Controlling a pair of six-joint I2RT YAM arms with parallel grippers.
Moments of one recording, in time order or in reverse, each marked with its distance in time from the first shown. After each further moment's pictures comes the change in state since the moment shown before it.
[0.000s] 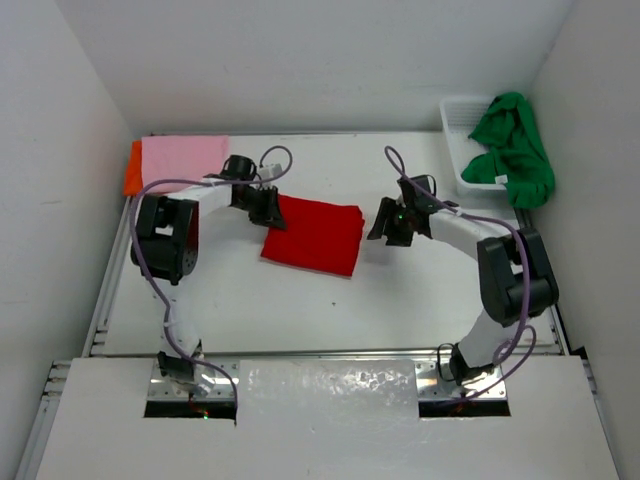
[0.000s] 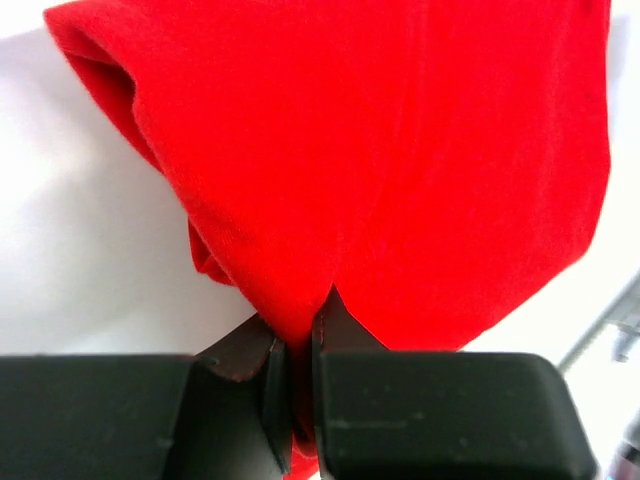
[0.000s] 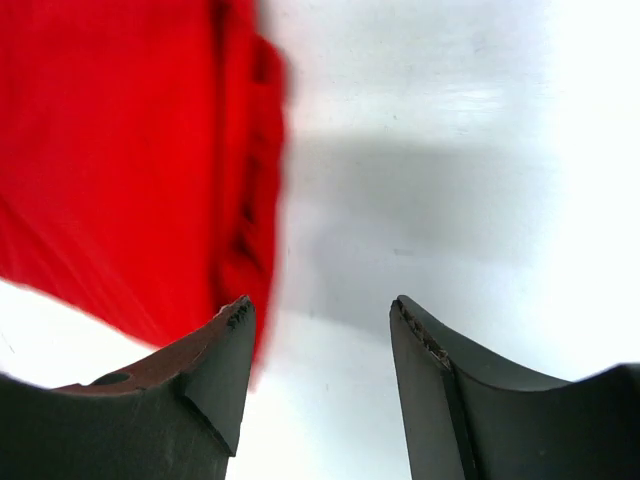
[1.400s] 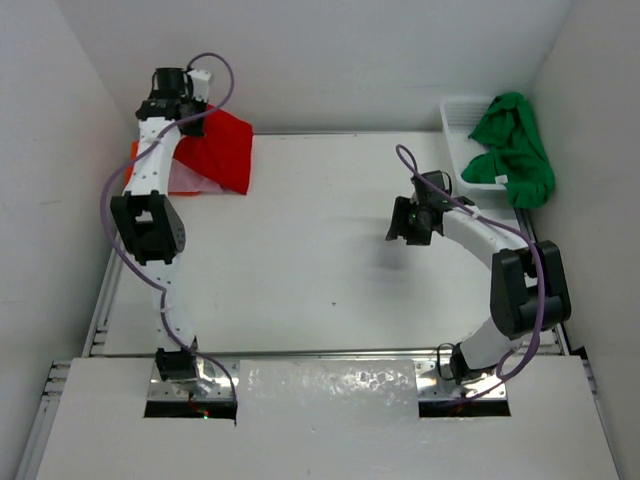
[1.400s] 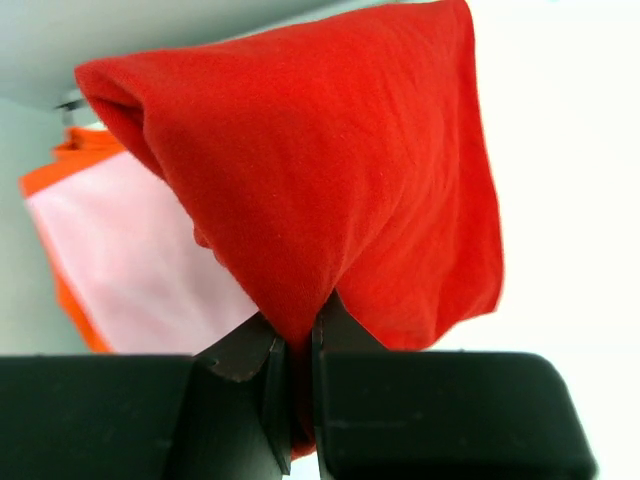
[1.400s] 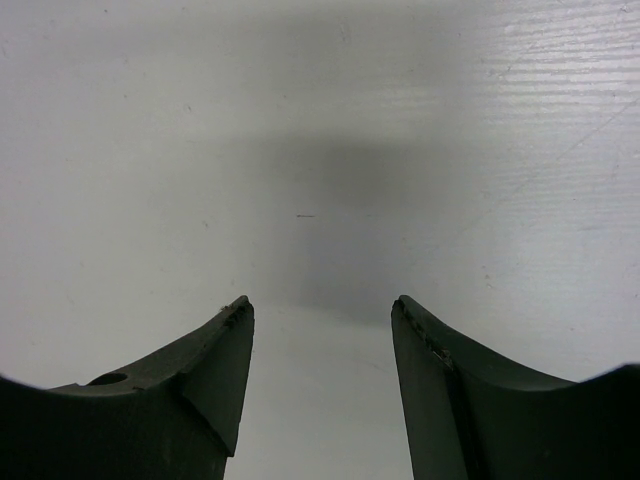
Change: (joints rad) left arm 0.239 0.208 0.957 -0.364 -0.575 0.381; right arm -0.053 -0.113 0.021 -0.182 0.107 -0.125
